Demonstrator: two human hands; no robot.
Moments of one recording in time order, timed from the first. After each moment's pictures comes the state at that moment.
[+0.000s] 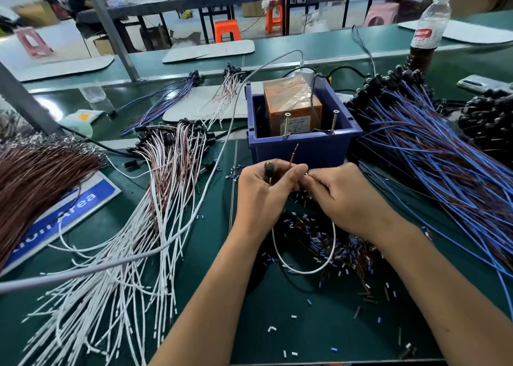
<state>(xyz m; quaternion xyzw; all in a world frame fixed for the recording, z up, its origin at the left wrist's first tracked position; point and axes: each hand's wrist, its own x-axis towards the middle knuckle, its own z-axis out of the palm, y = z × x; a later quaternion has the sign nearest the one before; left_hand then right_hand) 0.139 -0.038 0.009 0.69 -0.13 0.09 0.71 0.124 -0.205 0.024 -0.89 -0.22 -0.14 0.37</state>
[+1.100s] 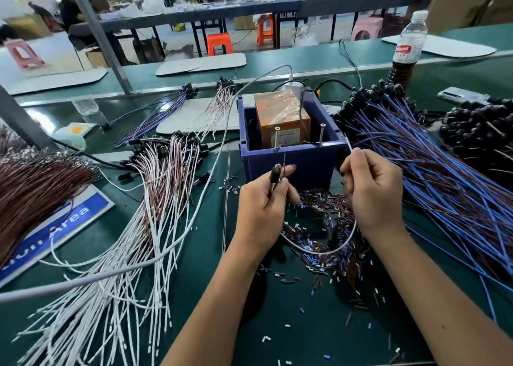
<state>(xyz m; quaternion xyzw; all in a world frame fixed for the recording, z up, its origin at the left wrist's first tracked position) 0.130 -0.044 0.009 0.73 -0.17 0.12 0.65 0.124 -0.225 0.020 -0.72 0.00 -0.30 0.63</state>
